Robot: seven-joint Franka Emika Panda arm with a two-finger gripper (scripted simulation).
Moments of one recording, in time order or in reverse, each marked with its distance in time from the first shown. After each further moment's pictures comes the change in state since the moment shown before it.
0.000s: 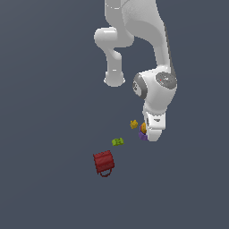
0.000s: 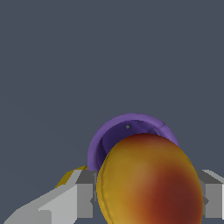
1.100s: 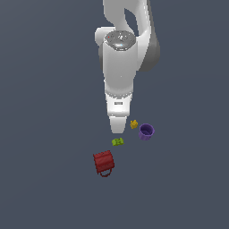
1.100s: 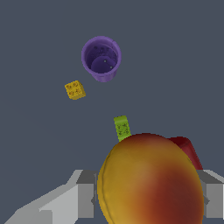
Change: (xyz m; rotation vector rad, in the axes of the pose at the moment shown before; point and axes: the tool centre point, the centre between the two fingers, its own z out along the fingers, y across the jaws) arm -0.151 0.040 -0.126 -0.001 0.004 0.001
